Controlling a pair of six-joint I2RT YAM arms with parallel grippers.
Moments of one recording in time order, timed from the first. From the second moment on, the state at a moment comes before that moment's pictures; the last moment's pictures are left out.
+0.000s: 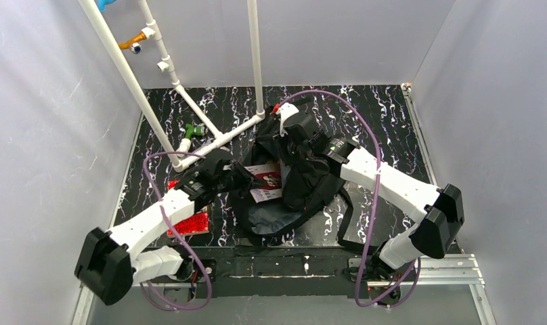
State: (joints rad) left arm -0.59 1.08 0.69 -0.28 0.24 -1.34; right arm 0.90 1.49 1.39 -0.57 0.15 0.25
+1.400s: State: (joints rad) left arm -0.72 1.02 0.87 -0.63 -0.14 -0.91; right arm 0.67 1.35 1.24 -0.59 0.25 0.12
